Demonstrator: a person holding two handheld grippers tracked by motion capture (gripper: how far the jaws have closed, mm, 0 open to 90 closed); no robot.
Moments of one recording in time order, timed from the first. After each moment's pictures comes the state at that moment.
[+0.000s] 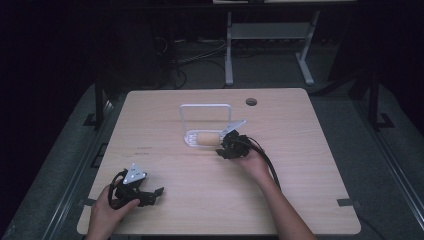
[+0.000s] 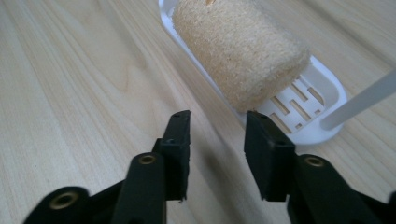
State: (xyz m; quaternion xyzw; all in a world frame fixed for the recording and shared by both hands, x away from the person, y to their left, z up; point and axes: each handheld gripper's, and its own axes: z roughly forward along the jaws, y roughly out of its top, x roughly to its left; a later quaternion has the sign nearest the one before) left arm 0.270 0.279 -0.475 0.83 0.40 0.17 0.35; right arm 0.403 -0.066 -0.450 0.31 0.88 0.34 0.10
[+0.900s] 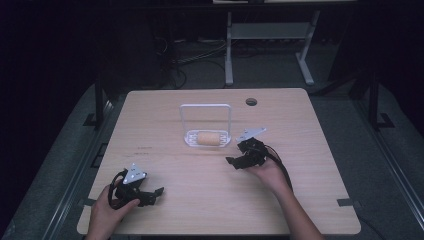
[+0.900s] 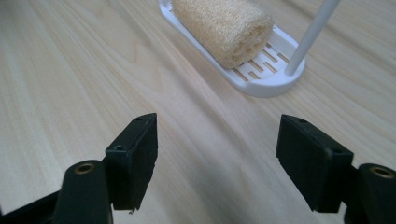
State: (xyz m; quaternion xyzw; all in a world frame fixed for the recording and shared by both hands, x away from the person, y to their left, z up) left arm 0.270 0.280 -0.475 0.83 0.40 0.17 0.35; right arm 0.367 -0.110 -0.439 0.33 0.86 0.36 0.12
